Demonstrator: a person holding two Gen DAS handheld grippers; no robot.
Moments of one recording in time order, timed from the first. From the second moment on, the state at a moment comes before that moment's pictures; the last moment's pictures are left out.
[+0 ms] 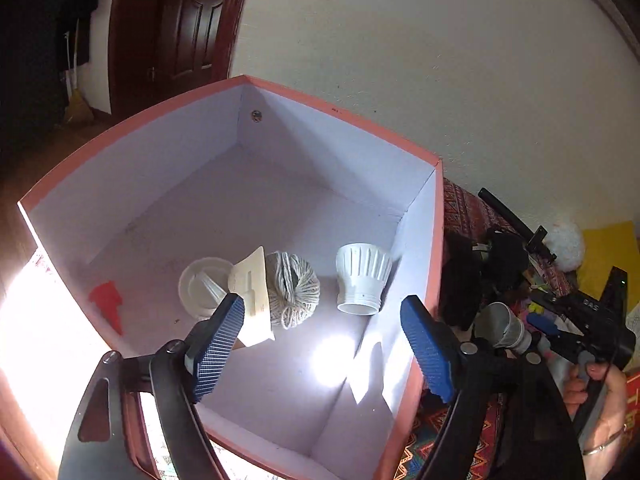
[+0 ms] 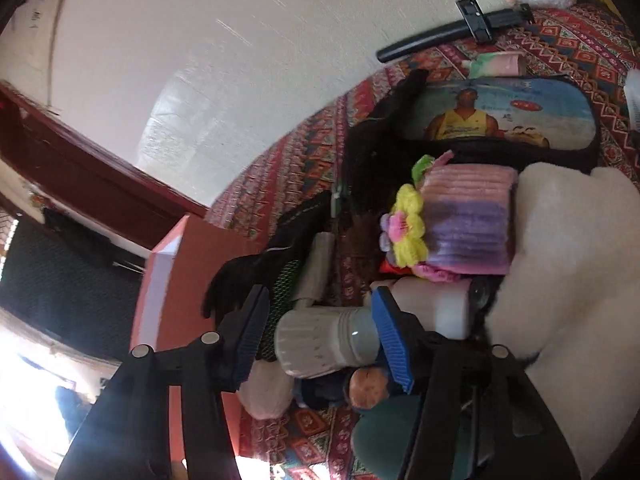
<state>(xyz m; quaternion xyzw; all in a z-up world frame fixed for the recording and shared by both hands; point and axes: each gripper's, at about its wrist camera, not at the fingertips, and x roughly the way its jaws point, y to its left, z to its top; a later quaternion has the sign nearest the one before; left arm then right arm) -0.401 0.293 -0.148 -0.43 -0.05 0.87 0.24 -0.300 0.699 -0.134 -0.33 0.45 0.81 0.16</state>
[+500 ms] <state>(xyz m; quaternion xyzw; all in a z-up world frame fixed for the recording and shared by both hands) -0.418 0.278 -0.142 -0.44 -0.06 0.86 0.24 -0.354 0.711 -0.171 -0.47 0.35 0.77 0.25</state>
